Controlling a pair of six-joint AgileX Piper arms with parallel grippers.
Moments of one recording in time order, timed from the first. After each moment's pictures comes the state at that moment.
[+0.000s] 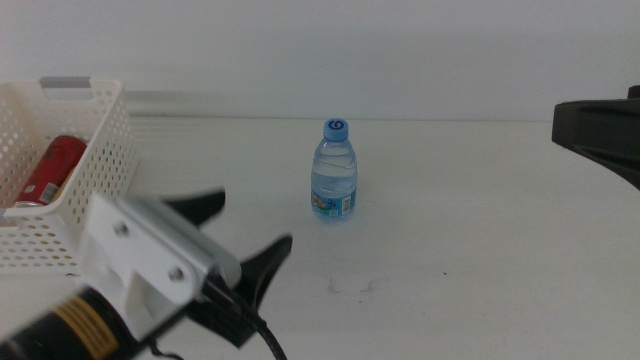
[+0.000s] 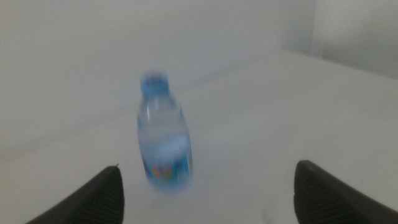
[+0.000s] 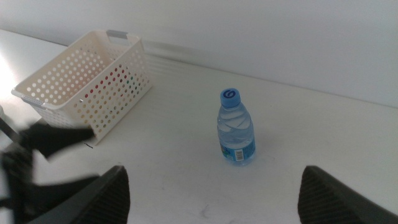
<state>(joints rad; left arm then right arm) -0.71 1.02 -0.33 -0.10 -0.45 0.13 0.63 0.80 -1.01 0.00 0.69 0.19</state>
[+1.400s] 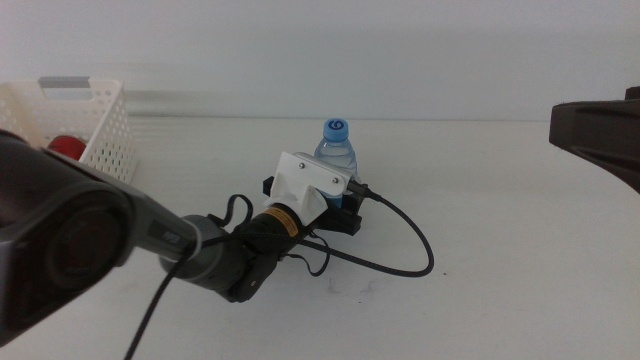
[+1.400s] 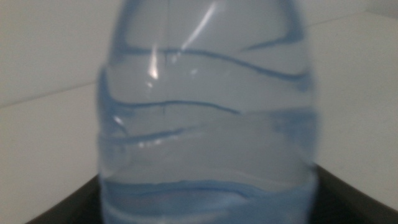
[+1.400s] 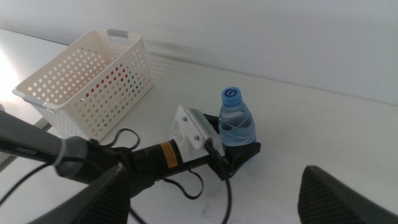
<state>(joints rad) -0.54 2.20 -1.01 0.08 -0.89 -0.11 0.63 0.80 -1.01 0.01 0.69 0.19</state>
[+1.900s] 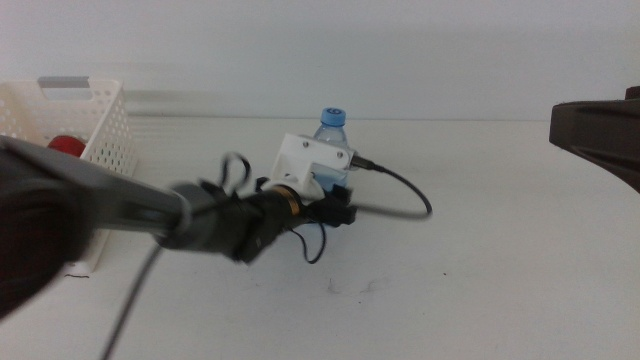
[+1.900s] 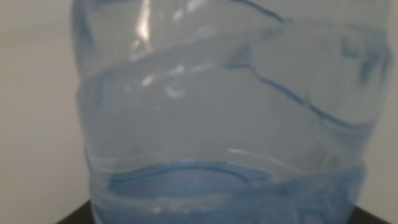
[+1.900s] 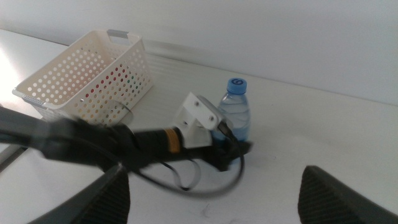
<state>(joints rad) -0.54 2.12 -1.10 0.05 -0.45 -0.16 0.63 0.80 -1.01 0.01 0.69 0.19</state>
